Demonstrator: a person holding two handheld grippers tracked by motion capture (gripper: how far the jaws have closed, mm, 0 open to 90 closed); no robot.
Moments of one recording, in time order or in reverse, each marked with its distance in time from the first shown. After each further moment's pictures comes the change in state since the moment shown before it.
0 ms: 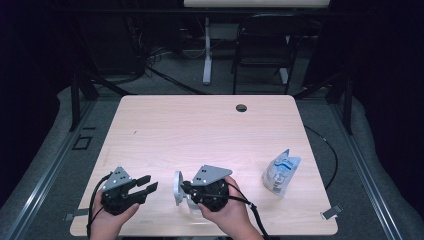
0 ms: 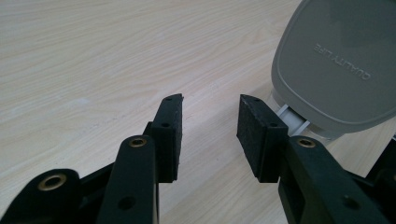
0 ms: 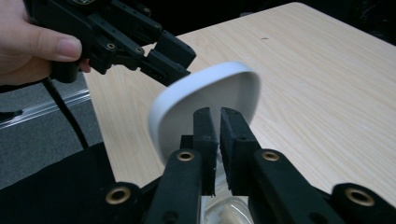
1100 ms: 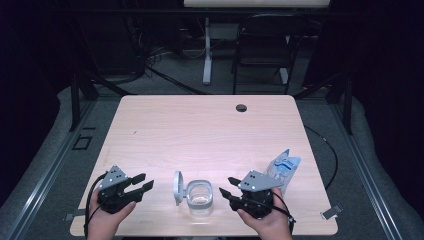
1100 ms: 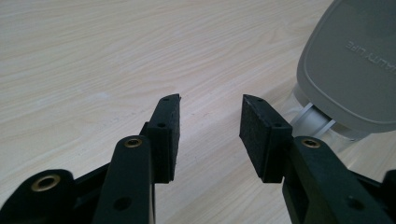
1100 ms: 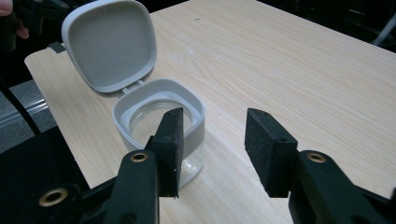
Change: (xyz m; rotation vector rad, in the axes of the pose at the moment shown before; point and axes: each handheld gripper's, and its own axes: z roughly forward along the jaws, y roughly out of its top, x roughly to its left) left arm 0.010 -0.003 -0.003 -0.001 0.046 -0.019; right arm -0.032 -0.054 -0.072 -0.019 -0.185 0.095
